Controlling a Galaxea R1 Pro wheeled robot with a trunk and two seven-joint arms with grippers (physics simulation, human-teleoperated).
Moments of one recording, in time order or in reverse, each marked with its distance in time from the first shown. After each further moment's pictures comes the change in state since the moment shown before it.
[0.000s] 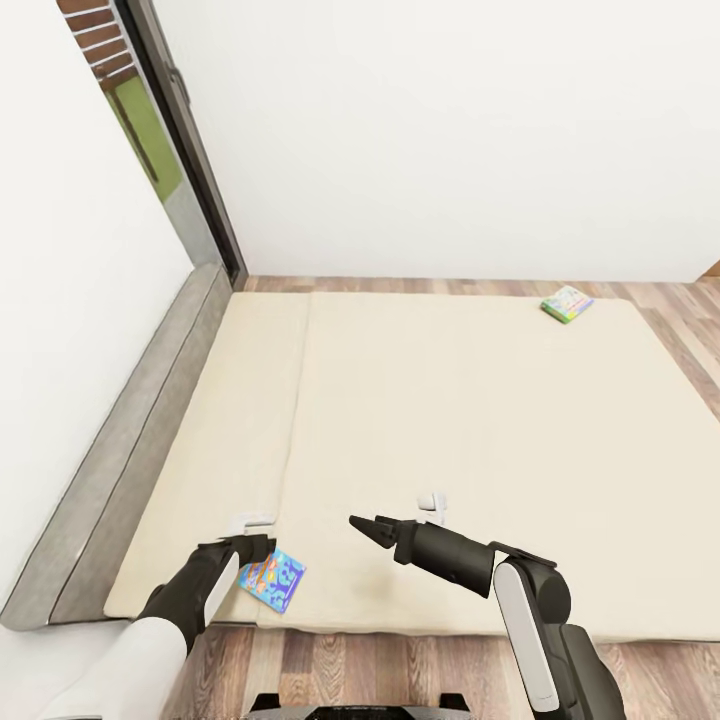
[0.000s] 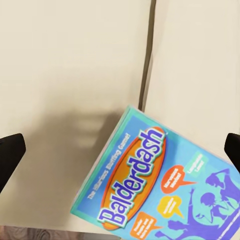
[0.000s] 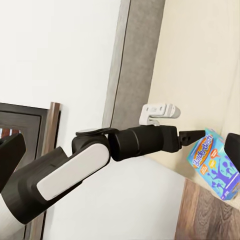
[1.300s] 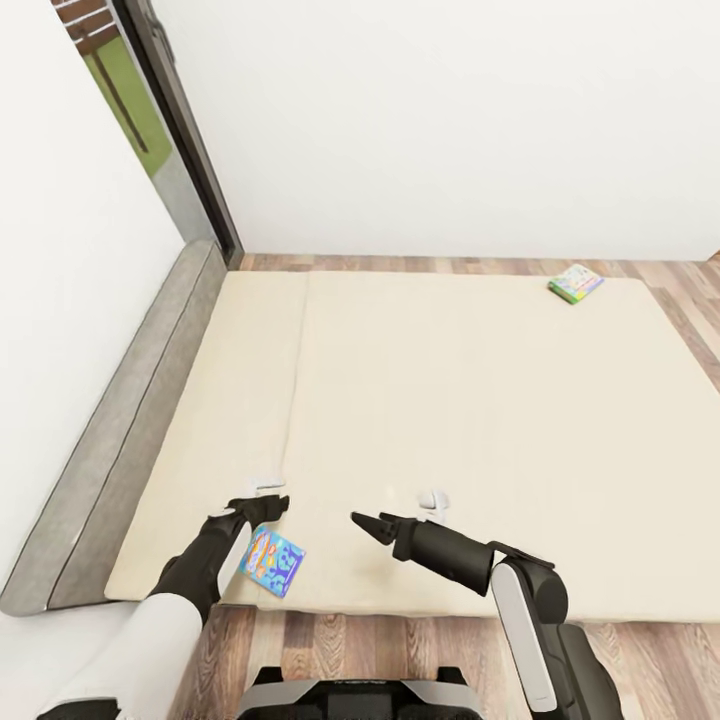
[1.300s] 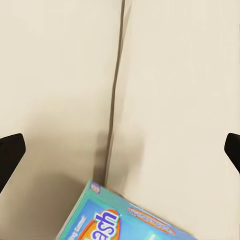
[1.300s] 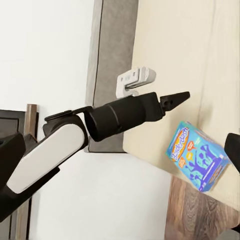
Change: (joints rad) left arm -0.047 -0.042 0.007 -0.093 0.003 -0.063 -0.004; right arm 0.000 0.002 0.007 0.005 0.000 -0.041 -0.062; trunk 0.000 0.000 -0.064
